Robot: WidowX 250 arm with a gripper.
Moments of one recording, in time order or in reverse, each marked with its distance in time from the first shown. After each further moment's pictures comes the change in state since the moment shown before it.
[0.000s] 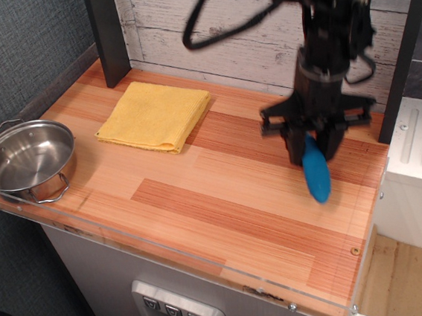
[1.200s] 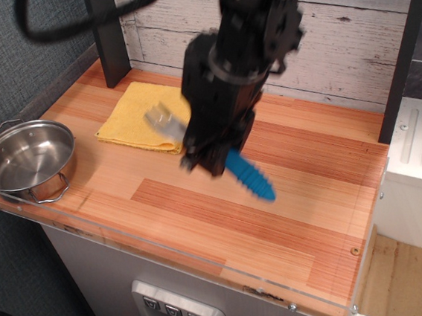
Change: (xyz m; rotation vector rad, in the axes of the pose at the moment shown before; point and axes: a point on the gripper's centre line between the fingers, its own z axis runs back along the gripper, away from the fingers) arm -0.036 0.095 0.041 0.111 -0.169 0.823
